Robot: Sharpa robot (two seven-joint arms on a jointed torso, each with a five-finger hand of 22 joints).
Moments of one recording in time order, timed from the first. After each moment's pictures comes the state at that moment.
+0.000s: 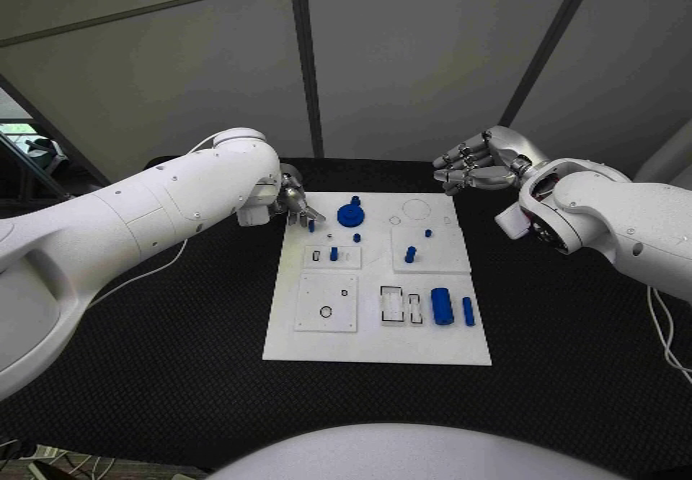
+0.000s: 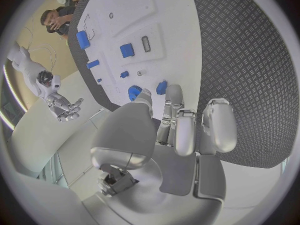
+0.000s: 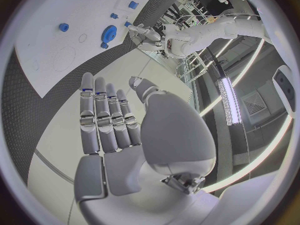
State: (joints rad) left arm 1.26 -0.46 0.09 0.92 -1.15 0.37 -0.53; left_hand 1.21 0.02 -0.05 0.27 0.14 0.90 0.09 0.54 0.42 1.10 0.02 0.86 0.69 1.47 -0.04 1.48 1.31 0.07 1.42 0.06 1.34 1.26; right arm 1.22 -0.80 0.05 1.34 -0.80 -0.28 0.10; right_hand 1.35 -0.13 0.30 0.08 0.36 0.99 0.21 0.07 0.08 1.17 0.14 0.07 0.07 1.24 0.08 0.07 0.16 0.17 1.16 0.17 0.26 0.09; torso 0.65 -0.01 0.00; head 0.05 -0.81
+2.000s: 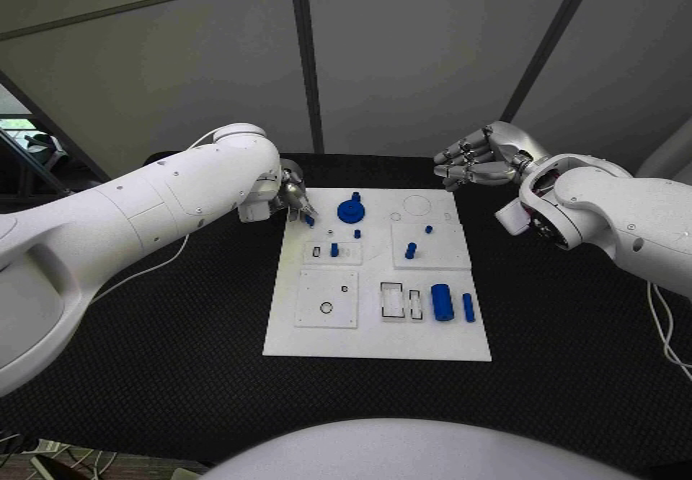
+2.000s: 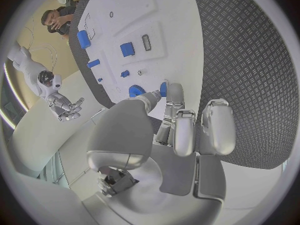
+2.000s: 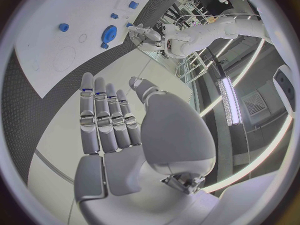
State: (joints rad) left arm 1.26 -0.46 0.09 0.91 -1.15 0.36 -0.51; left_hand 1.26 -0.05 0.49 0.16 0.14 0.87 0.07 0.61 0.56 1.11 0.01 0.84 0.65 1.47 -0.05 1.50 1.31 0.07 1.43 0.05 1.35 1.30; right arm 1.22 -0.79 0.05 1.34 -0.80 -0.28 0.10; right_hand 1.34 -0.13 0.30 0.08 0.37 0.99 0.21 0.07 0.08 1.17 0.14 0.07 0.07 1.24 0.09 0.07 0.16 0.17 1.16 0.17 0.26 0.09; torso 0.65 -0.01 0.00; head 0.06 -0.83
